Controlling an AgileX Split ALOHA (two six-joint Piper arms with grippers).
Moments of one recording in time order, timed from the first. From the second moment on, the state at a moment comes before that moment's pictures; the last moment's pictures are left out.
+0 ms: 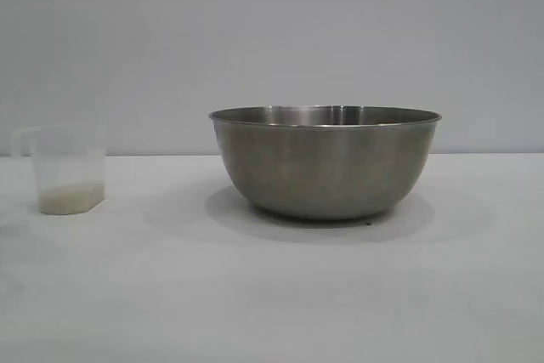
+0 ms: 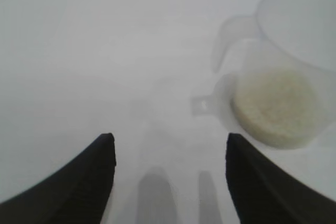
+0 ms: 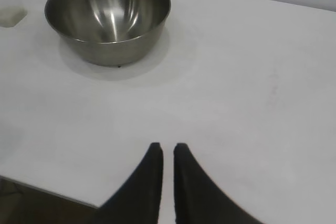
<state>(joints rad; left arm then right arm) -0.12 2.05 -0.38 -0.03 -1.14 -0.06 0.21 -0.02 -0.49 0.13 1.14 -0.17</state>
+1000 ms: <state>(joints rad) -0.12 2.12 -0.55 -0.03 -1.15 0.00 0.21 -0.02 -0.49 0.13 1.14 -0.17</state>
